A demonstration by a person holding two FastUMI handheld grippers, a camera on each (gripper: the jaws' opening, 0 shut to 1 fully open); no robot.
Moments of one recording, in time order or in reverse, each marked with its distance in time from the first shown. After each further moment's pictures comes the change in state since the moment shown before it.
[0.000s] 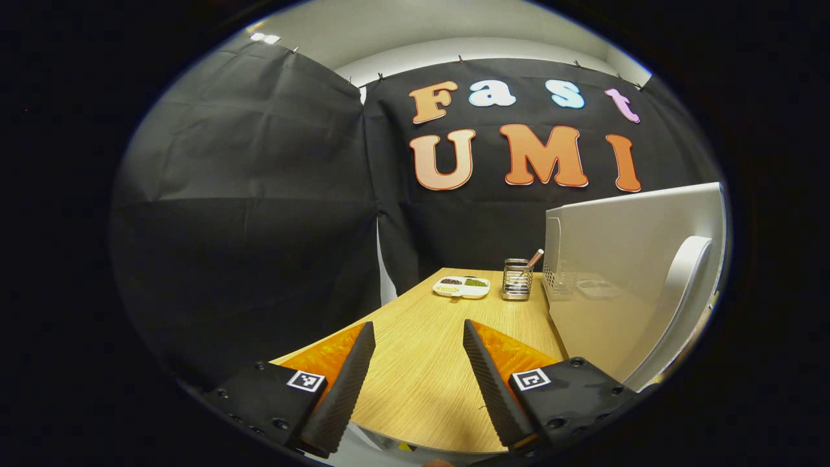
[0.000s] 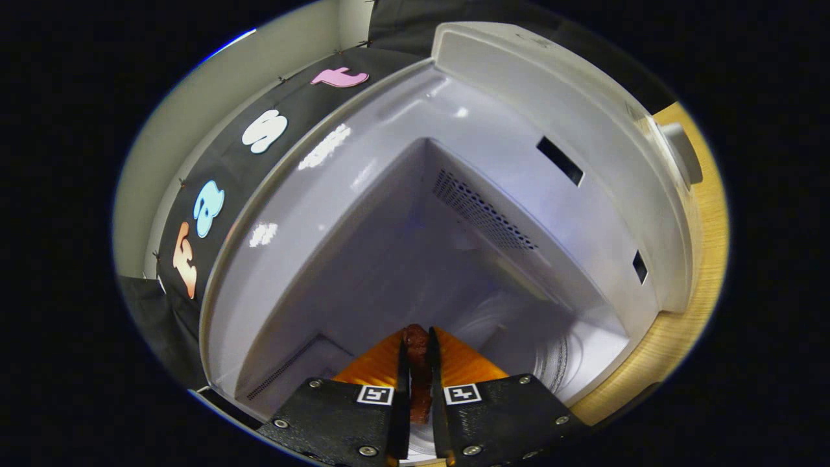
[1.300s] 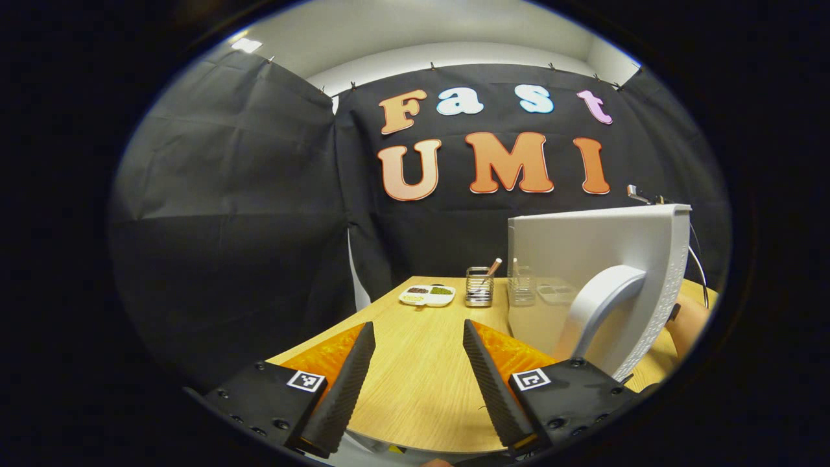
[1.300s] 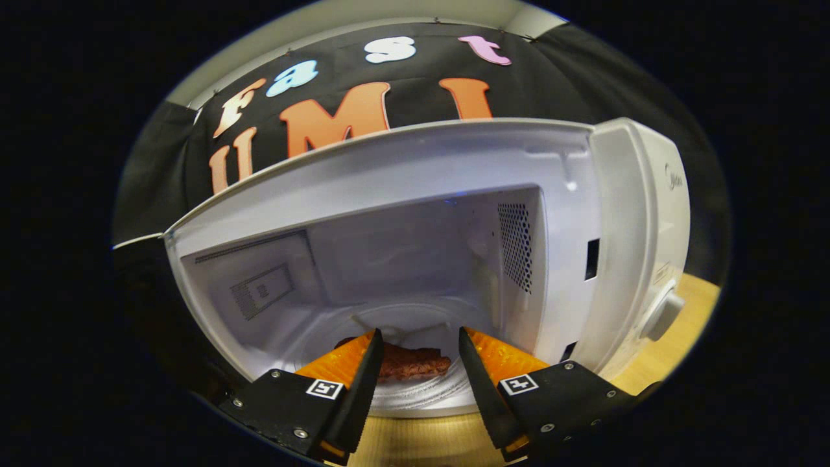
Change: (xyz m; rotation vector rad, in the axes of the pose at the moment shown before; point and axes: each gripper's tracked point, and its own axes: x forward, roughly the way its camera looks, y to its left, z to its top) left arm -0.028 -0.057 0.025 0.036 -0.029 -0.120; right arm -0.068 -0.021 0.013 -0.775 0.149 0.057
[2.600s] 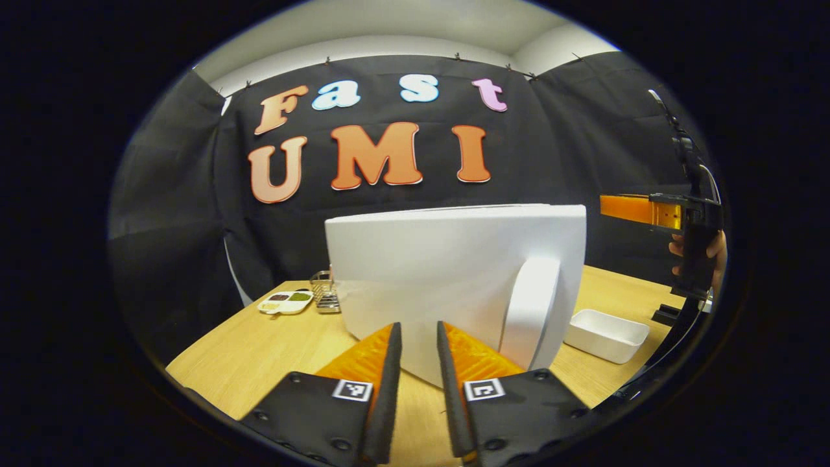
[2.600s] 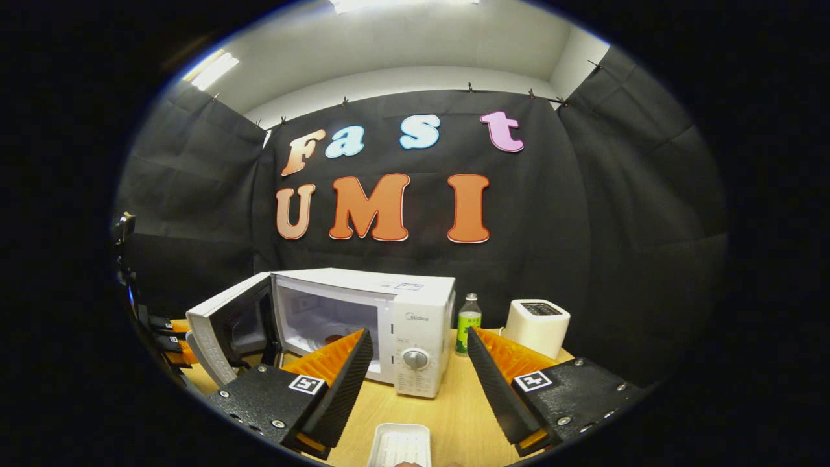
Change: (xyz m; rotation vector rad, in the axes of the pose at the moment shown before) left arm -0.010 -0.257 0.013 0.081 0.044 -0.468; right arm -0.226 -0.176 0.119 -0.152 -0.240 0.130
